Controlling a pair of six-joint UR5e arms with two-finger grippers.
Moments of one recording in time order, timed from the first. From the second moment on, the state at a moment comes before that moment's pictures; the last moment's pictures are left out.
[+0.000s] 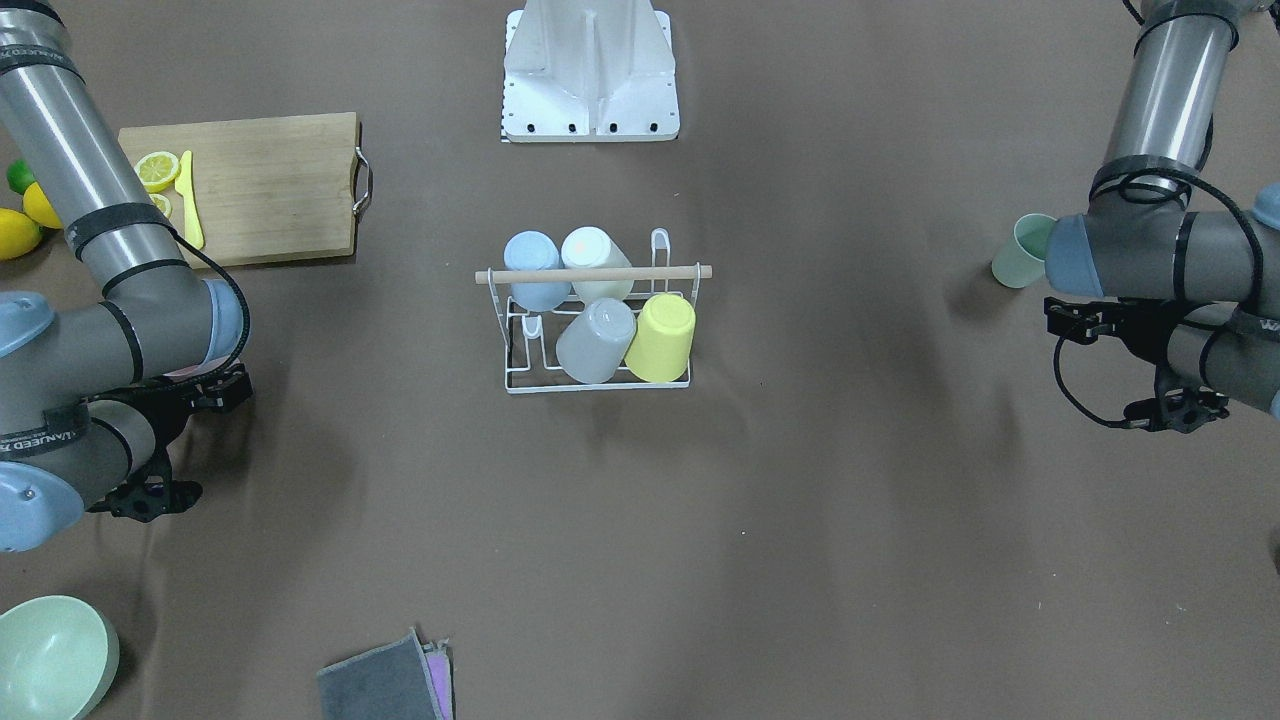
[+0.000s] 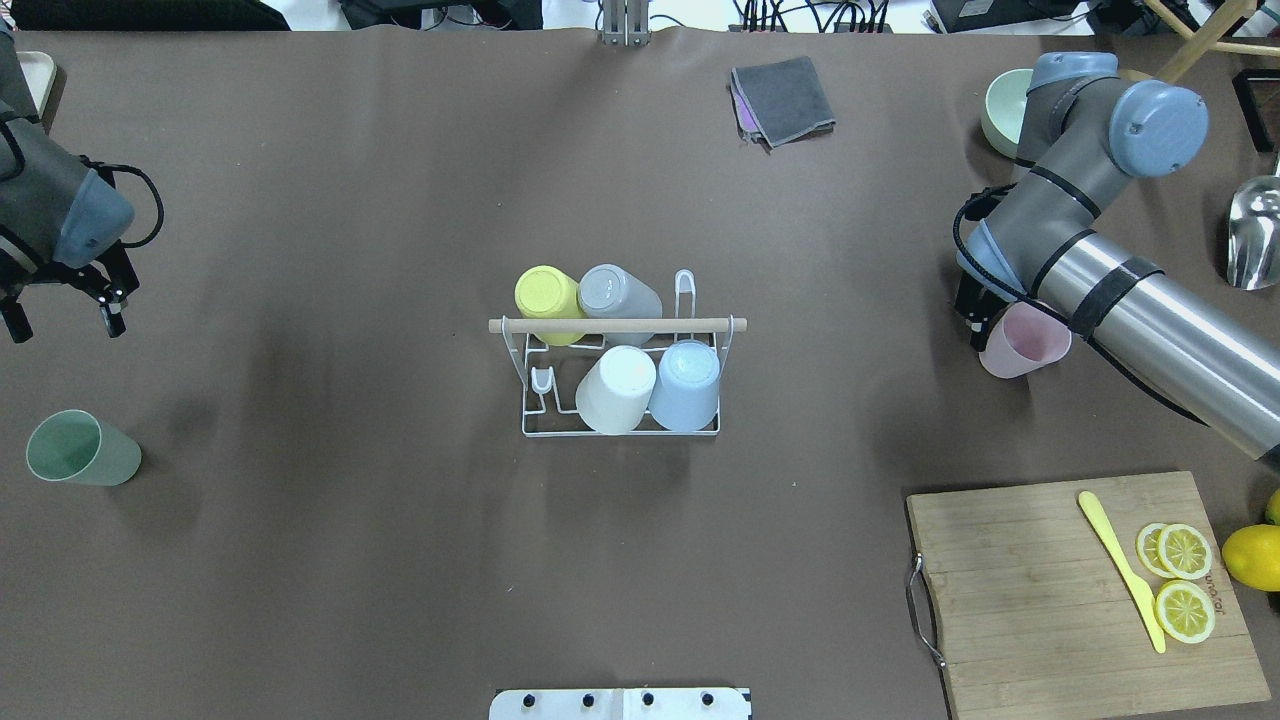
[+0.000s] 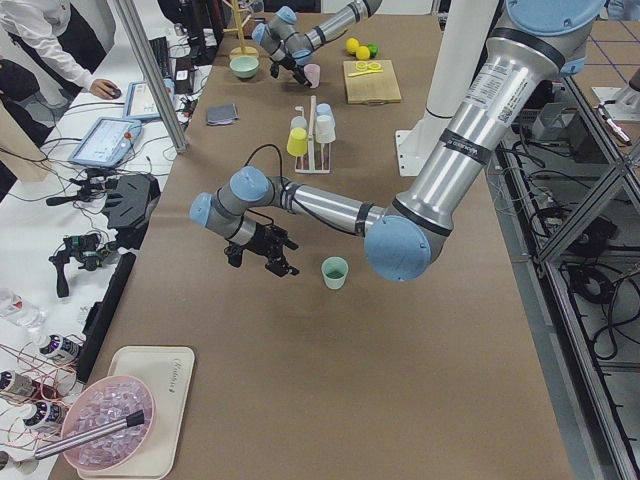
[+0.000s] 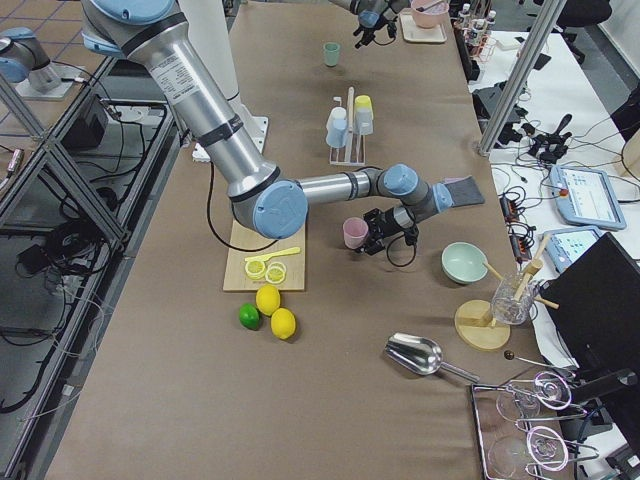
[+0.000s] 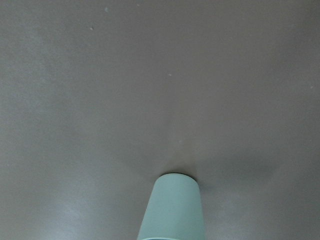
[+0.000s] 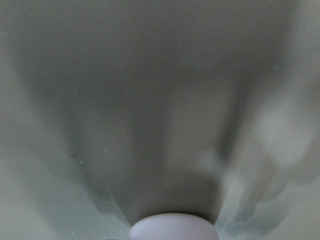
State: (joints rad) left arm -1.12 -2.06 -1.29 -0.71 -2.47 0.04; right arm 0.98 -0.93 1.05 -2.19 2.50 -0.01
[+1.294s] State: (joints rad) left arm -1.01 -1.96 -1.33 -0.72 -2.48 0.09; right arm 0.98 -0.92 1.07 -2.25 2.52 -0.07
